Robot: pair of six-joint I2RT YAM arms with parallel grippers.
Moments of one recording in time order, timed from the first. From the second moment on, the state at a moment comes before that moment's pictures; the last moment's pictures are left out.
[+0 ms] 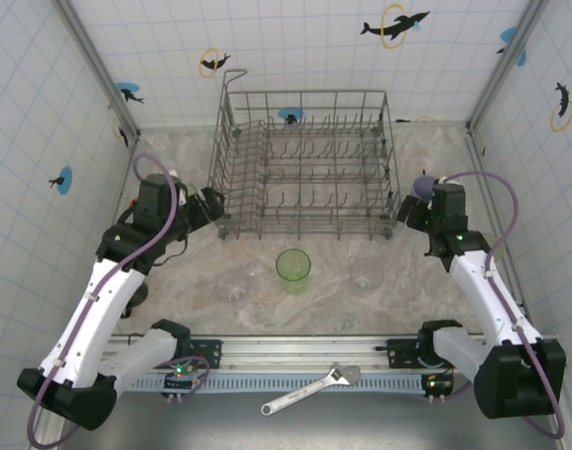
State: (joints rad) left arm -0.40 0.95 1.10 -0.87 -0.01 -0.70; right arm 0.12 1.01 0.72 -0.41 0.11 0.37
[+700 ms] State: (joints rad) left arm -0.91 1.21 1.08 -0.85 -0.14 -0.73; right arm 0.14 0.97 0.76 -0.48 0.14 0.40
